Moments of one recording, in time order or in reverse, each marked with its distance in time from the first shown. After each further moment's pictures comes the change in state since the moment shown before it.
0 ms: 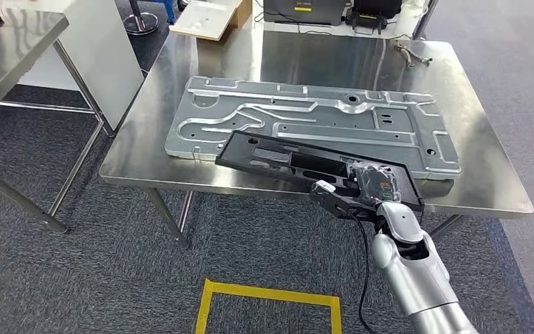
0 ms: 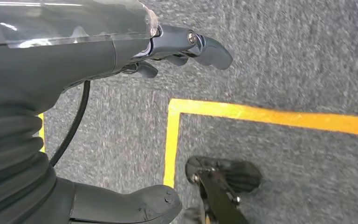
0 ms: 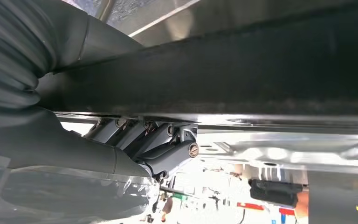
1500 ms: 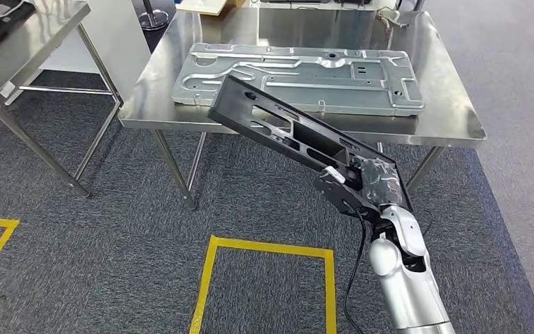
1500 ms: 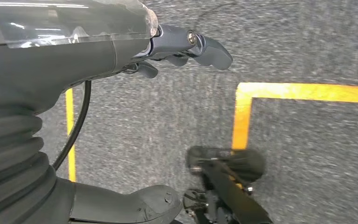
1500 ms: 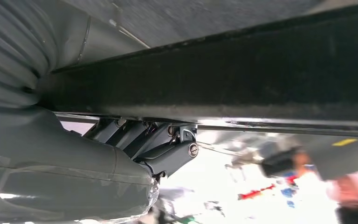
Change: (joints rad) left arm -0.007 0.007 -0.003 0.000 -0.016 0.014 0.000; right arm 0.087 0.150 -0.125 -0.163 -0.147 -0.098 -0.084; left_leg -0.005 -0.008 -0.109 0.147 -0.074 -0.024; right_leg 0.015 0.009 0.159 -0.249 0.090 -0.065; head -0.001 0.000
